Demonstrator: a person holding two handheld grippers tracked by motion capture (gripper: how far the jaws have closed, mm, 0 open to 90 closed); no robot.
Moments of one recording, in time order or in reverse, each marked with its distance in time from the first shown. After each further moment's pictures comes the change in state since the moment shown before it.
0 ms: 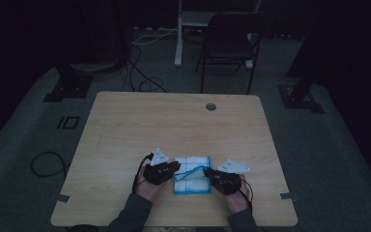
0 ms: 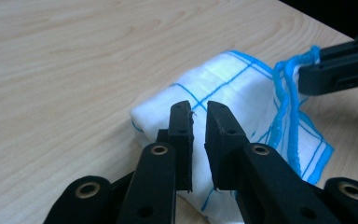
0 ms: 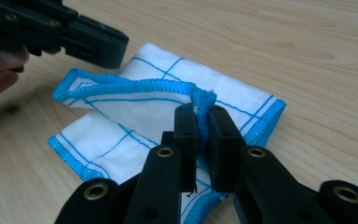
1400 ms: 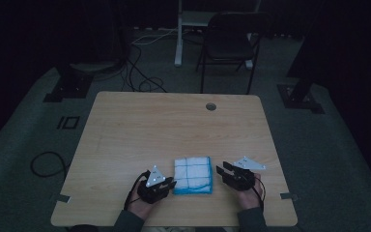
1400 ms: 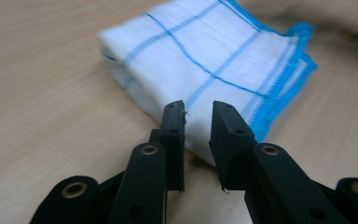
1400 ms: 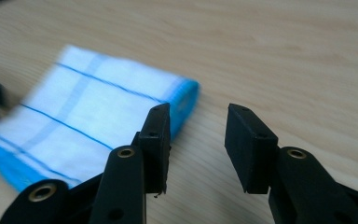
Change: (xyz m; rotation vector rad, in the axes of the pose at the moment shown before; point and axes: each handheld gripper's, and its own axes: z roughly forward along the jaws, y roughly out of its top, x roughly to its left) left arm -0.016 -0.039 -0.025 0.029 0.024 0.085; right arm -0.042 -0.012 -0.017 -0.001 -0.114 0.083
